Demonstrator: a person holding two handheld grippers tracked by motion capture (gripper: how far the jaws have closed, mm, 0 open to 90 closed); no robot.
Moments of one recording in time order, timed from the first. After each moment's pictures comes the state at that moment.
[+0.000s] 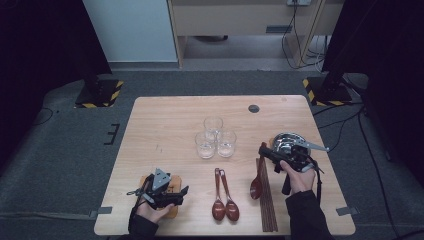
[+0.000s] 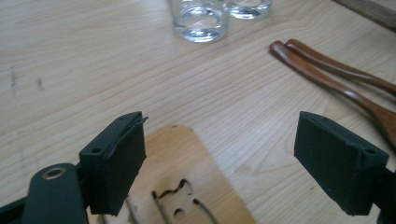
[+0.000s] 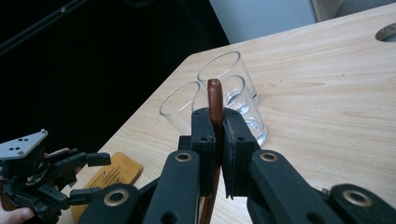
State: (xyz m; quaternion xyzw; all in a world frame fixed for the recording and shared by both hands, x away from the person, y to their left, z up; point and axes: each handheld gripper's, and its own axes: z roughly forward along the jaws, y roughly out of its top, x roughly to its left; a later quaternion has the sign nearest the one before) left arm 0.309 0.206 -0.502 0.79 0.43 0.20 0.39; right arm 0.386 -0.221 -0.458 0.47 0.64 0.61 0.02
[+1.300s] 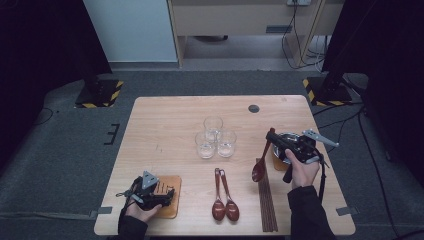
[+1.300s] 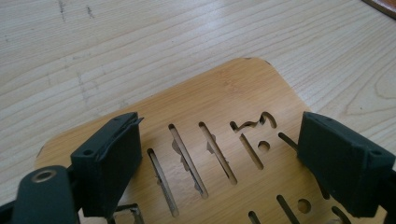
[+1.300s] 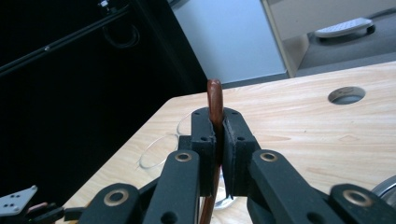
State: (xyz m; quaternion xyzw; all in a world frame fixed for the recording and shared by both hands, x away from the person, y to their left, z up) left arm 0.312 0.243 -0.526 0.79 0.47 0.20 0.34; right arm 0.398 -0.230 -0.434 0.48 0.59 0.64 0.10
